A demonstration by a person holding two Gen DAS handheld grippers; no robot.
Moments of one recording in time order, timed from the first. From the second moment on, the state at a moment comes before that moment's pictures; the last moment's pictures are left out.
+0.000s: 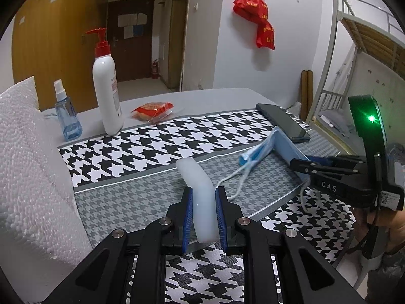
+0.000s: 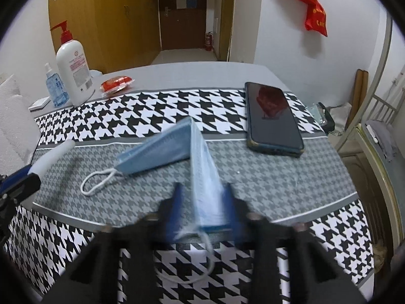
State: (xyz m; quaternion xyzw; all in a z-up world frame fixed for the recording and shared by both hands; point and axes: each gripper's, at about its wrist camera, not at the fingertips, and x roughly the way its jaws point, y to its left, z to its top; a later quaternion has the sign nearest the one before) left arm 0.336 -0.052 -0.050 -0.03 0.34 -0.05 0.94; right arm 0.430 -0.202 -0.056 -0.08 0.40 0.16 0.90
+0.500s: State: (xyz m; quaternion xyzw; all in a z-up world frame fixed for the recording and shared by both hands) left arm 0.304 -0.050 -0.020 -0.02 0.30 -0.05 0.95; right arm 0.398 -0.219 -0.013 -0.02 0.35 0.18 0.92
